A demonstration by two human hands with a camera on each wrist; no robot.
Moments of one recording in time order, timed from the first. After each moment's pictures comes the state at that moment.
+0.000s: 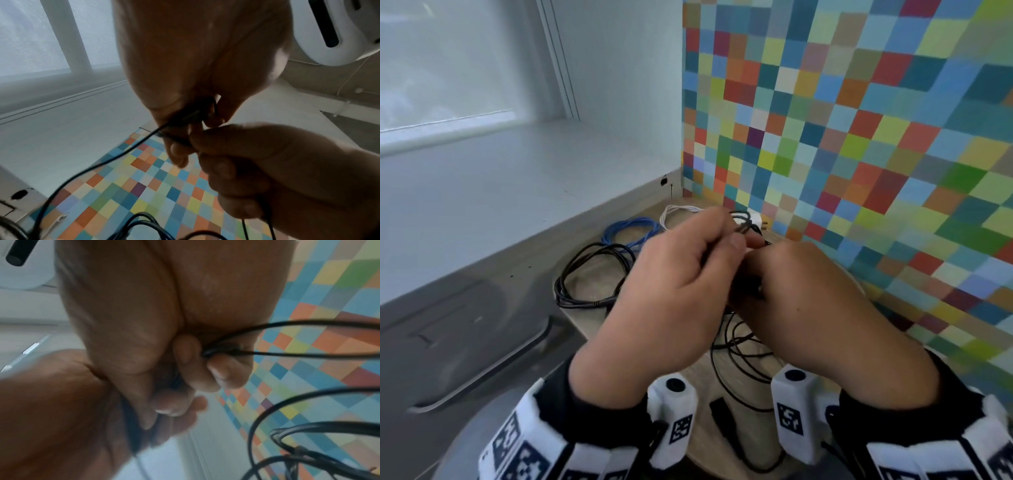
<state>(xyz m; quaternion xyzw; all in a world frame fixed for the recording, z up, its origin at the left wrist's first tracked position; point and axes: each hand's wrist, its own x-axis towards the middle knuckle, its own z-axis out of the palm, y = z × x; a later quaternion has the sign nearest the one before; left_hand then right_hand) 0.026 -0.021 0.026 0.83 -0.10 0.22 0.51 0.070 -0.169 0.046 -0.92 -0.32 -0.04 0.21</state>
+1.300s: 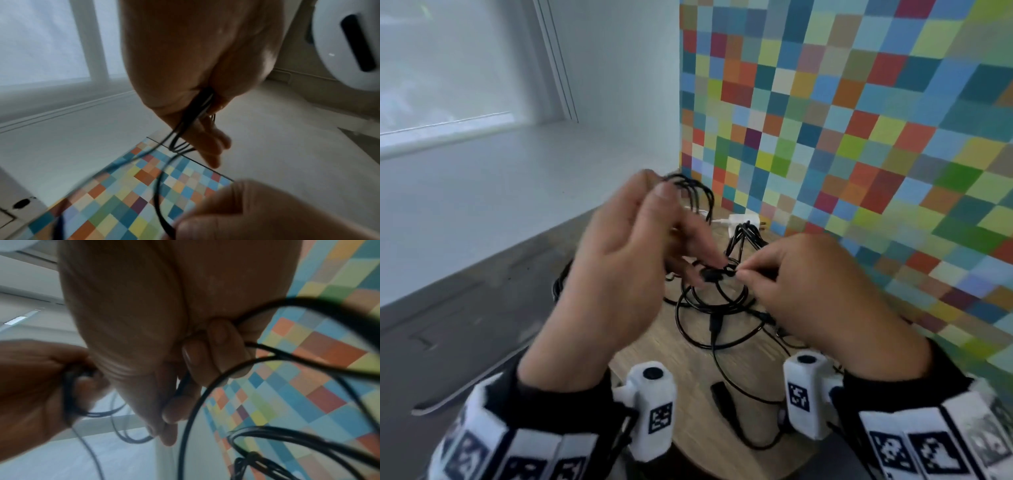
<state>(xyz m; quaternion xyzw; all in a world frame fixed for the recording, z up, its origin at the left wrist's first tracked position) 0.022 -0.003 0.043 0.71 -0.06 0.25 0.66 0.091 -0.181 0.033 -0.93 -0.27 -0.05 0.25</state>
